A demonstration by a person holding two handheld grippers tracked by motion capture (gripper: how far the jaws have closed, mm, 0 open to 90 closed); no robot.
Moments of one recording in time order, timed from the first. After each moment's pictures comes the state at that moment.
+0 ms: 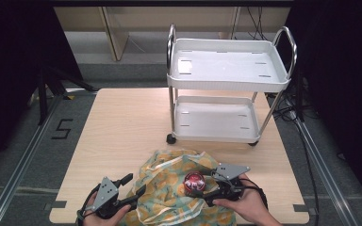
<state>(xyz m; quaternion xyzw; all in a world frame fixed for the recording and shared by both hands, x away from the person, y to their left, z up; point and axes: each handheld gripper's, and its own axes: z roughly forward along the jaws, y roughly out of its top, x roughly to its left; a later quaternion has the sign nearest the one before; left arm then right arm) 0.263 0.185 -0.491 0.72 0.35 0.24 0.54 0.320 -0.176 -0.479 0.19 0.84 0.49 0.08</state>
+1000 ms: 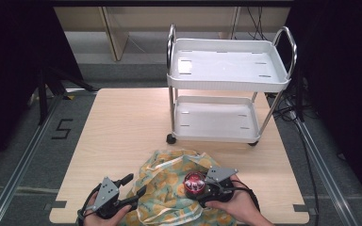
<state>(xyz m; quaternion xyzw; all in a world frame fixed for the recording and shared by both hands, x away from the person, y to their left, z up) 0.266 0.183 -0.493 0.72 0.35 0.24 0.55 0.325 -0.160 -0.502 0.20 0.86 0.46 0.09</state>
